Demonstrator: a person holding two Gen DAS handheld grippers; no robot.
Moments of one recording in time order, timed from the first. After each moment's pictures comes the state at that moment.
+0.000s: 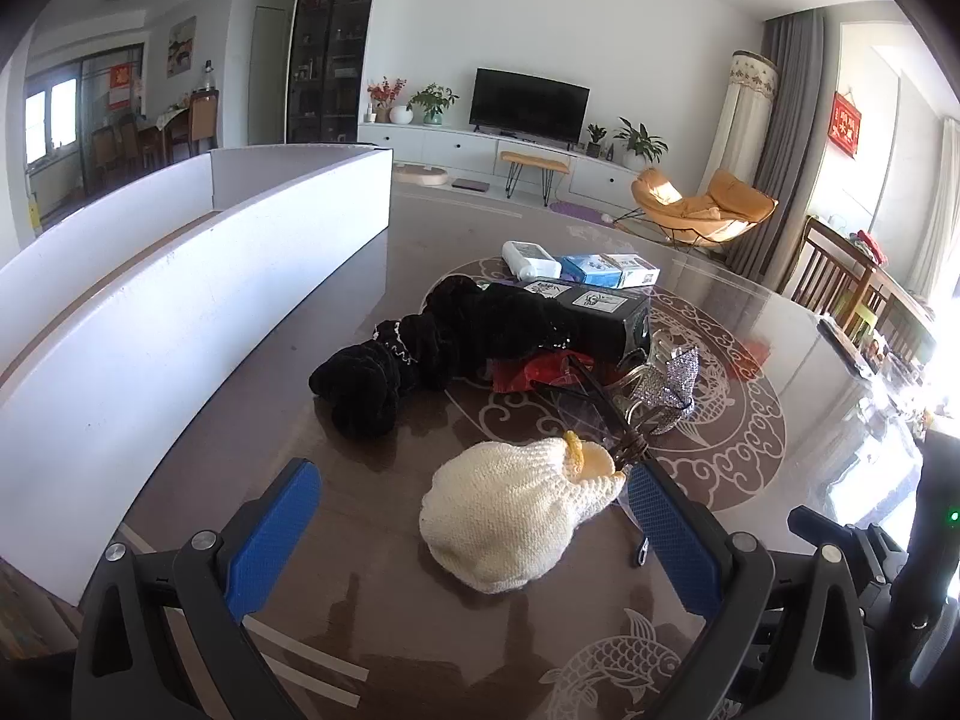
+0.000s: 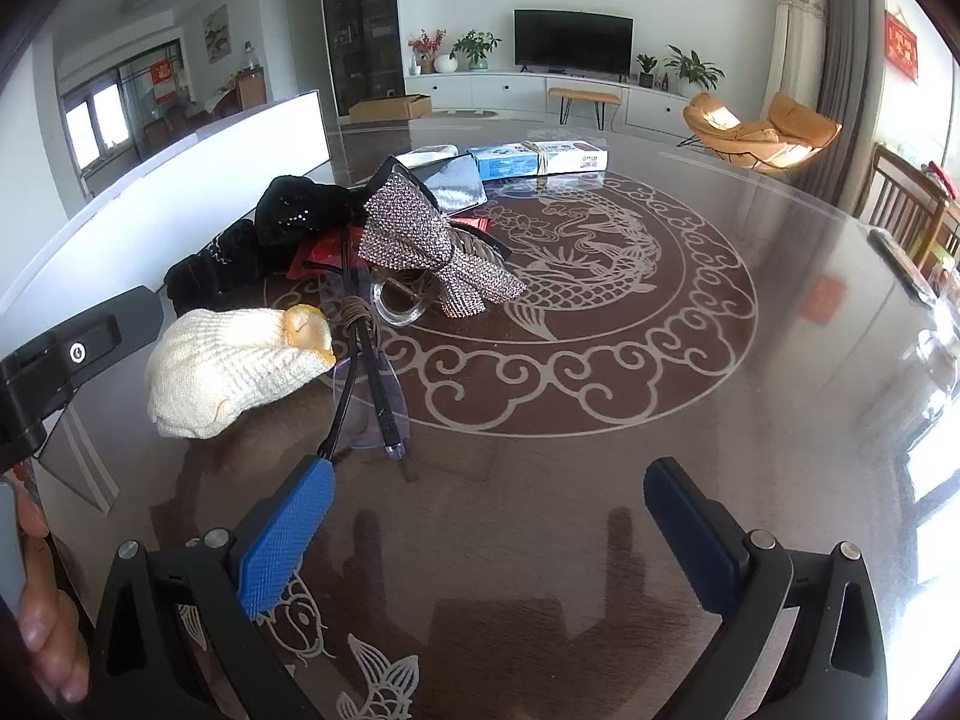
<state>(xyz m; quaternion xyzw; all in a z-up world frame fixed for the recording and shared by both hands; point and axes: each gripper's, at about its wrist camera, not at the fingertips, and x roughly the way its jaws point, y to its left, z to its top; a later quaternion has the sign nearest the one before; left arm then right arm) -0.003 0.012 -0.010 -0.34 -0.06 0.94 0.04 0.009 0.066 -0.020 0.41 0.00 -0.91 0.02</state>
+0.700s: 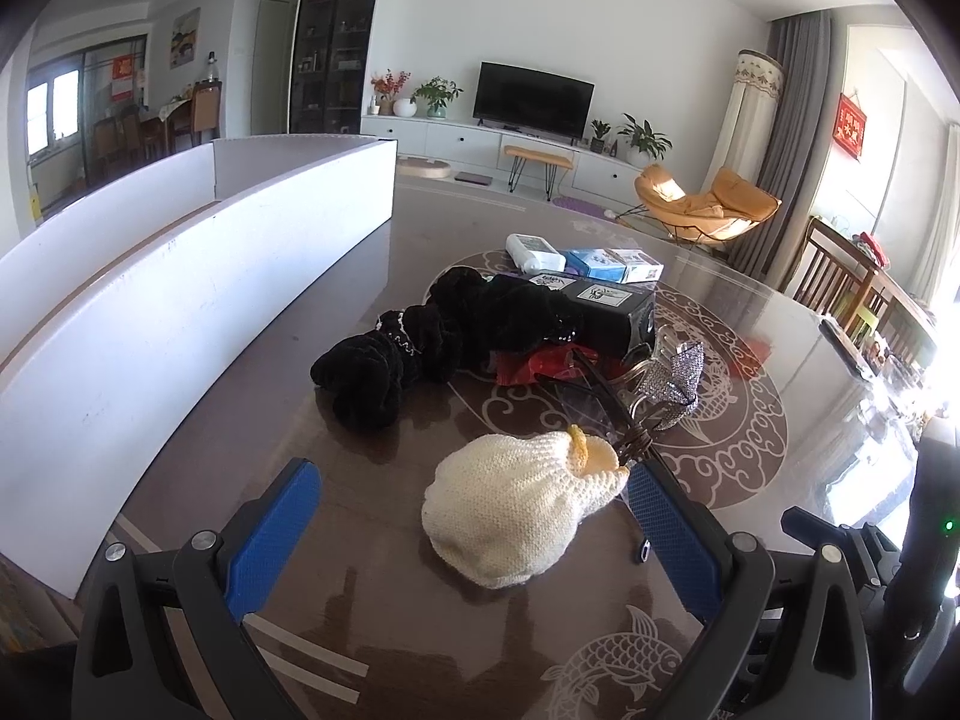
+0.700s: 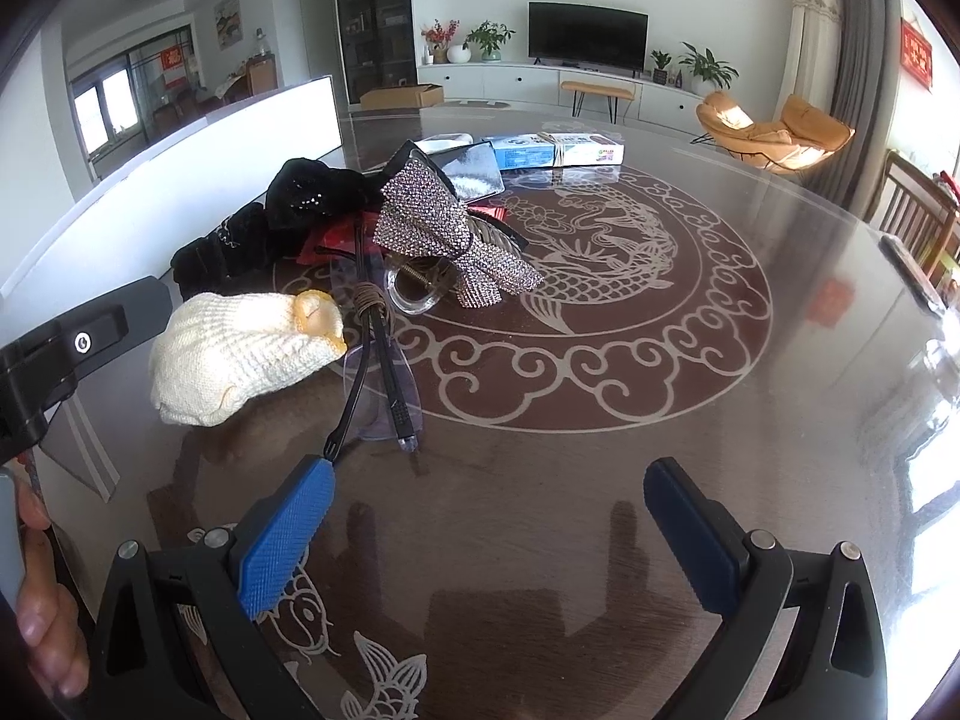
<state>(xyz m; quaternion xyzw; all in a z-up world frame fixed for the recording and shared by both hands) -0.004 0.010 -0.013 -0.35 -0.07 0.93 0.04 0.005 0.057 -0.025 0.42 0.01 -0.91 0.03</state>
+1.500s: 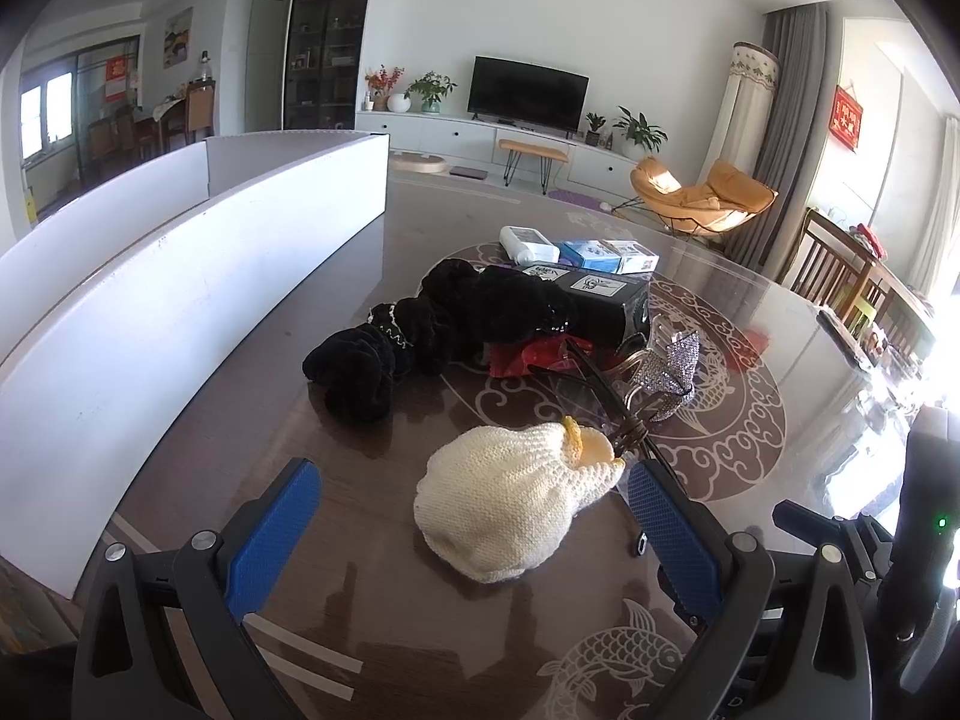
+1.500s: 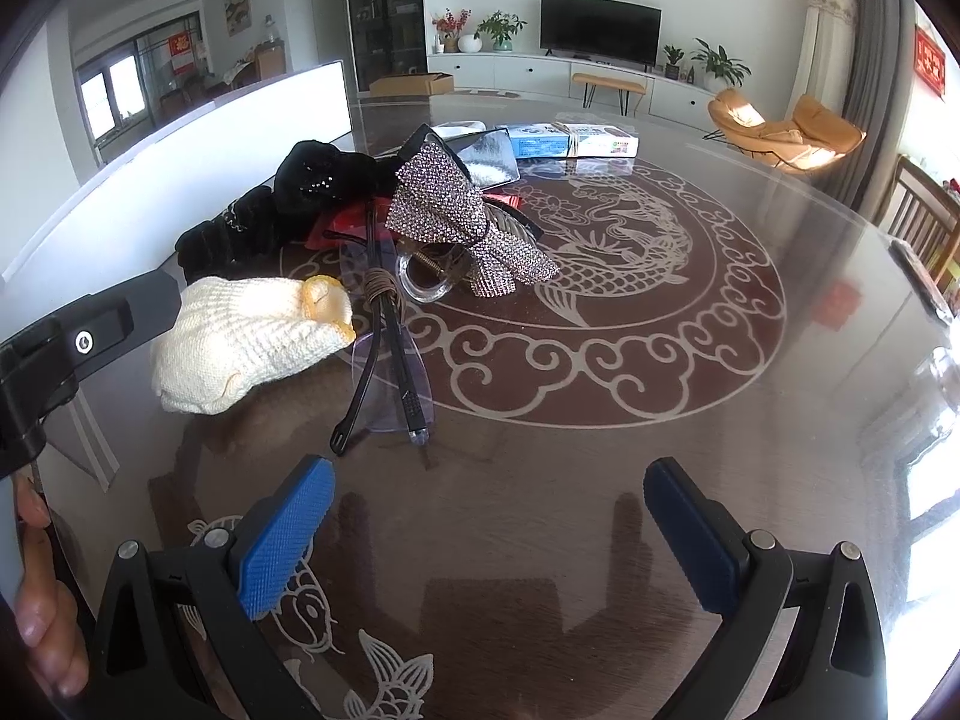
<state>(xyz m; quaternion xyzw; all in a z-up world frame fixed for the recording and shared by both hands) -0.004 0.014 -0.014 -0.35 -0.06 0.93 0.05 0.000 0.050 -0.030 0.43 0.02 -0.90 0.04</state>
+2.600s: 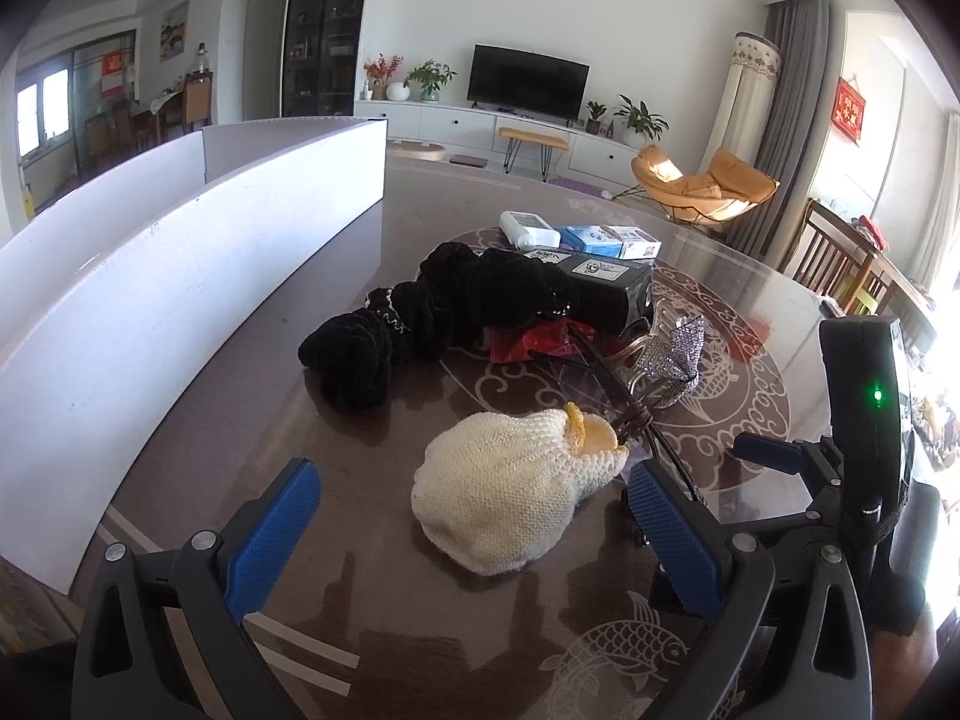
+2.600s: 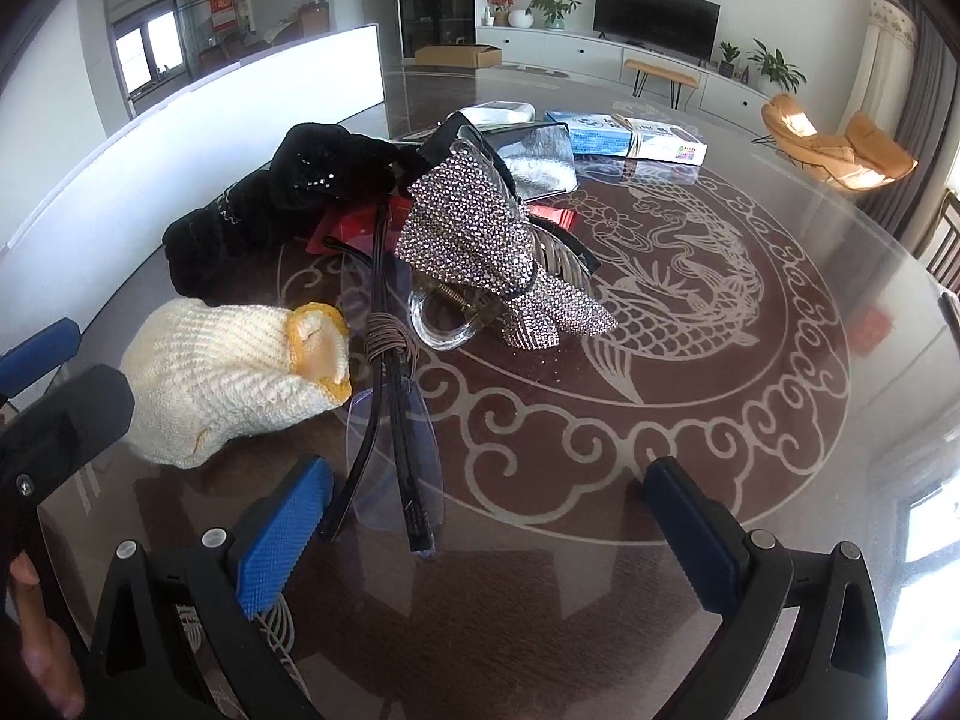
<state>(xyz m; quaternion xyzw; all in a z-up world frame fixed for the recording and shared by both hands) -0.005 0.015 -0.017 -0.37 -0.06 0.93 0.05 -0.057 0.045 -0.039 0.46 0.05 -0.88 0.09</state>
